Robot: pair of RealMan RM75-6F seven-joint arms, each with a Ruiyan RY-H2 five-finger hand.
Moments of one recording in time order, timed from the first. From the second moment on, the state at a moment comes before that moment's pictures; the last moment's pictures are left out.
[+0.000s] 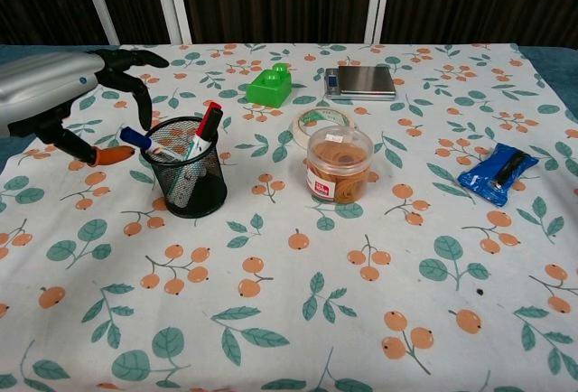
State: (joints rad) left arm -0.56 -1.48 -0.09 -1.43 1.54 1.13 0.09; right arm 0.07 -1.13 0.08 -1.64 -1.45 1.48 -0.09
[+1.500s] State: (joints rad) left arm -0.57 -1.38 -0.09 -1.59 1.54 1.18 0.13; right arm 0.07 -1.13 0.08 -1.65 -1.45 1.47 -0.08
